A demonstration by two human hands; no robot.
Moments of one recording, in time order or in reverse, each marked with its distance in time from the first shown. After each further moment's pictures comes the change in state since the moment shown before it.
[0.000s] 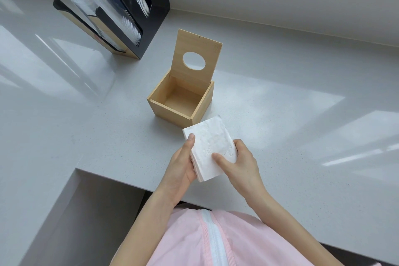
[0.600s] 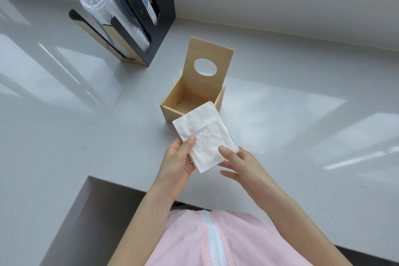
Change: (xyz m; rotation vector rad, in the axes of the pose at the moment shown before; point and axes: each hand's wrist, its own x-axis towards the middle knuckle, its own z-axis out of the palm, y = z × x) left_hand -0.005 0.032 -0.025 -0.035 0.033 0.143; right_hand 0.004 -0.010 0.016 0.342 -0.247 0.209
